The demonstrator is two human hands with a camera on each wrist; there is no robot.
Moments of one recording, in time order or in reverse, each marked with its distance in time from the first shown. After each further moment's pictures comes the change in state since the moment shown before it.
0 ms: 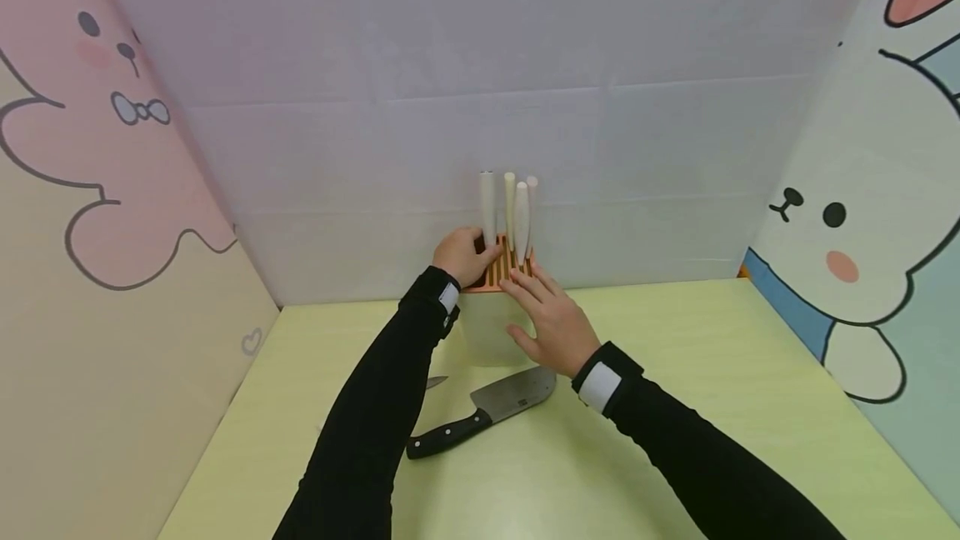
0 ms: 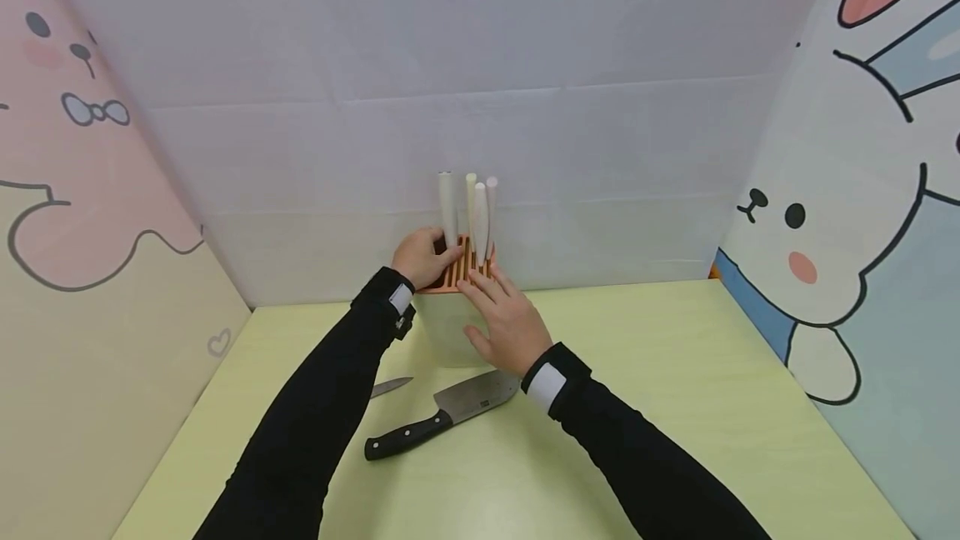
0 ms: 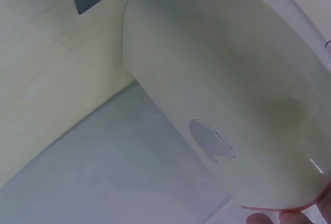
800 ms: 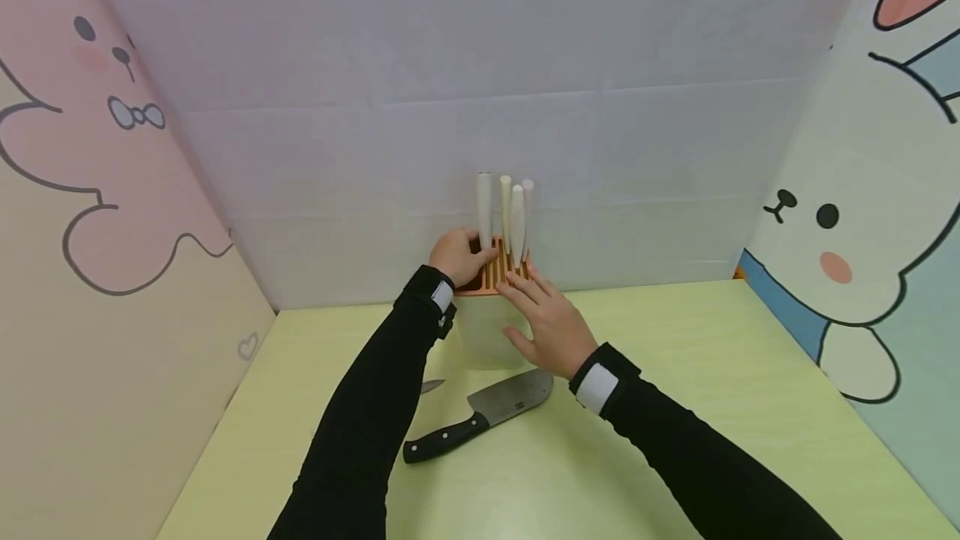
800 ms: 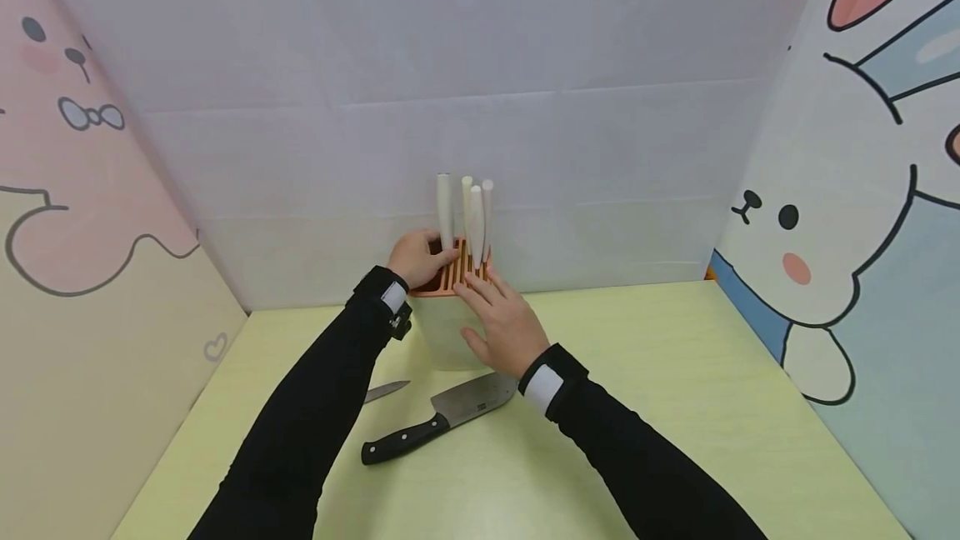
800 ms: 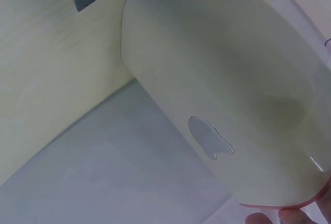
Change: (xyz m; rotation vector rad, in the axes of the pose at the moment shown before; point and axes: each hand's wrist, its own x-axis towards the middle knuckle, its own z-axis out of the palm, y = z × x) left_hand 0.001 0.003 -0.005 -0.061 -0.019 -0.033; right_hand 0.000 -0.001 -0.001 -0.016 -0.024 0.007
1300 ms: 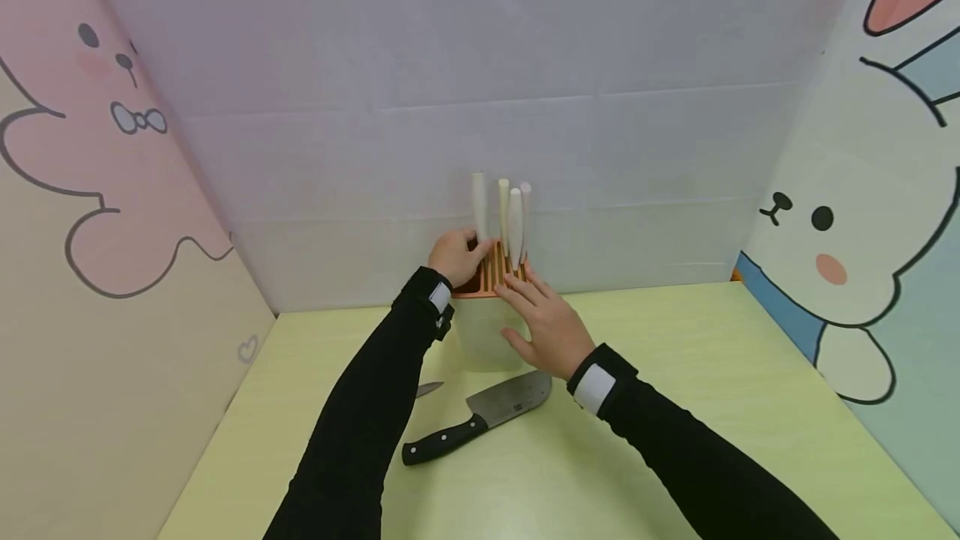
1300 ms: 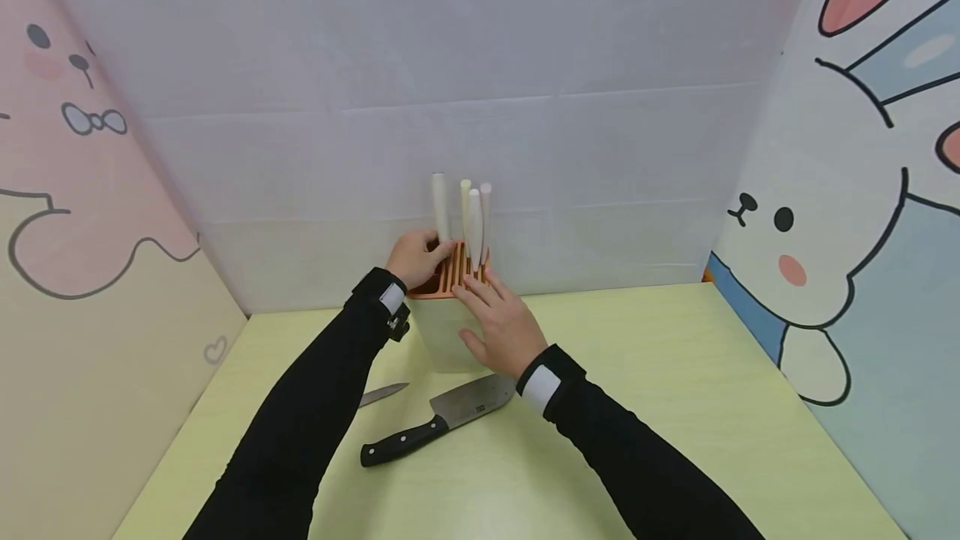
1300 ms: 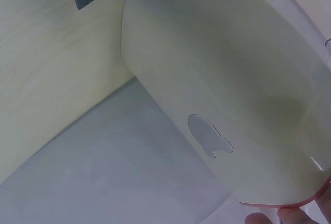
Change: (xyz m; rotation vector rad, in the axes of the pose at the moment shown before) left_hand 0.006 -0.008 0.005 -0.055 0.056 0.048; right_hand 0.001 -0.001 -0.002 0.010 0.027 -0.018
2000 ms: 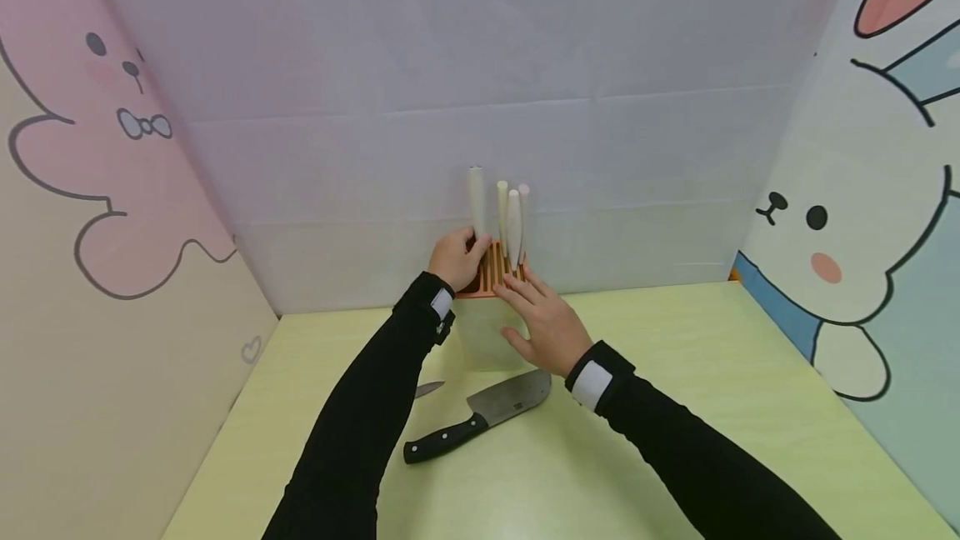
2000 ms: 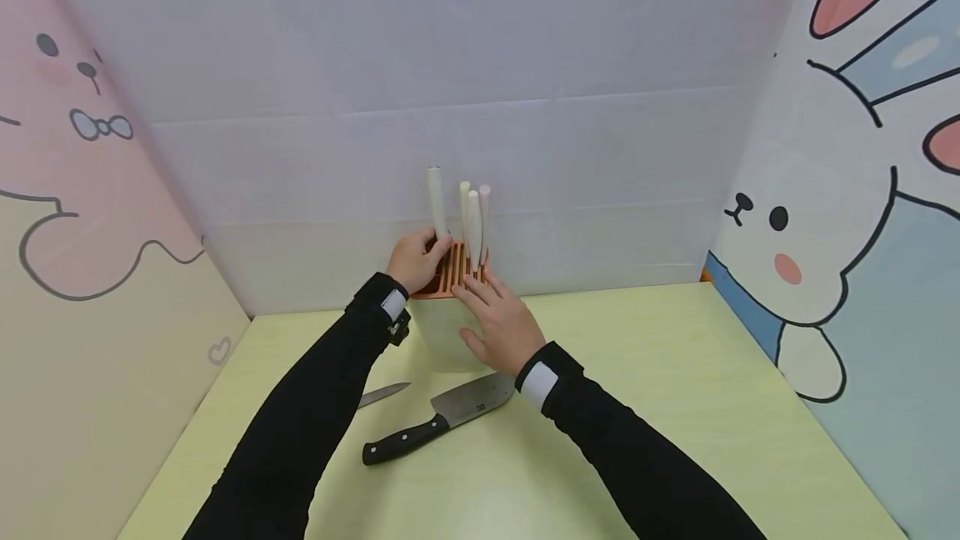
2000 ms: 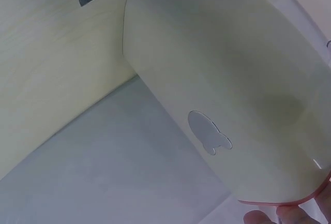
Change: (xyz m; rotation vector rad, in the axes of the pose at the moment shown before) left_hand -0.011 0.010 -0.004 -0.045 0.049 0.049; right_hand 0.000 0.000 -0.003 -0.006 0.008 -0.013
